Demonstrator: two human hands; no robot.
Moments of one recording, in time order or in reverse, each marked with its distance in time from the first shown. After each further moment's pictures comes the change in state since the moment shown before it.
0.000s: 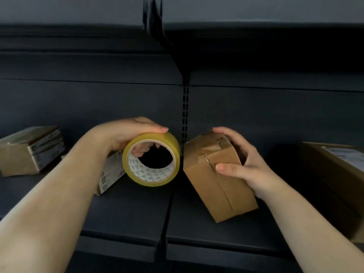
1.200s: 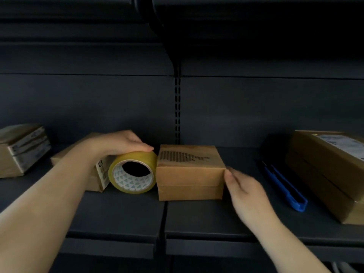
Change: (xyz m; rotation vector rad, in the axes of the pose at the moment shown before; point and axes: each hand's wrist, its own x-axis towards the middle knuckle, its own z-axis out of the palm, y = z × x) left_hand 0.017 -0.047 -0.009 0.474 0.278 -0.302; right_hand -0.052 0.031 0.040 -0.543 0.449 0.382
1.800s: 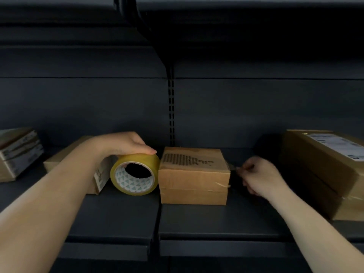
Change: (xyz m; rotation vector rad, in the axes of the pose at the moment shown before) left_hand 0.018 0.010 0.006 0.061 -0.053 0.048; right_hand 0.046 0.019 -0.040 -0.147 -0.074 0.245
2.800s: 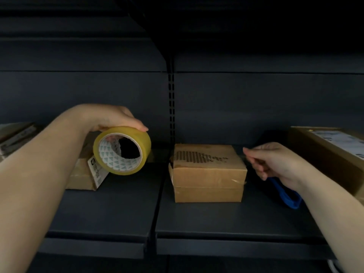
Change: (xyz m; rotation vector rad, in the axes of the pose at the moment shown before) left_hand -0.013 0.022 -0.045 -0.003 -0.025 -0.042; right_hand 0.009 -0.013 -0.044 0.312 -0.308 -0.016
